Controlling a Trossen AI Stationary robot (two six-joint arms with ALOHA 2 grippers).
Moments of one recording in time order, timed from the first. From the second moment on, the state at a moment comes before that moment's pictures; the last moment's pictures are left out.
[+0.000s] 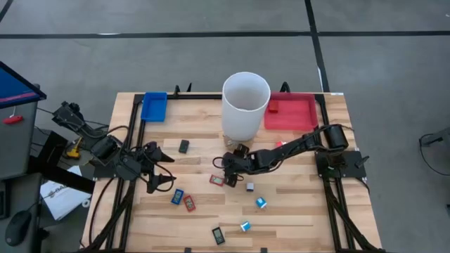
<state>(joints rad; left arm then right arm) -0.64 0.84 0.84 -0.71 -0.56 -0.74 0.18 1.98 1.20 -0.22 0.36 0.44</state>
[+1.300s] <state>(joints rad) -0.64 0.84 0.84 -0.70 -0.56 -0.73 0.42 2.00 1.29 -0.41 0.42 0.66</state>
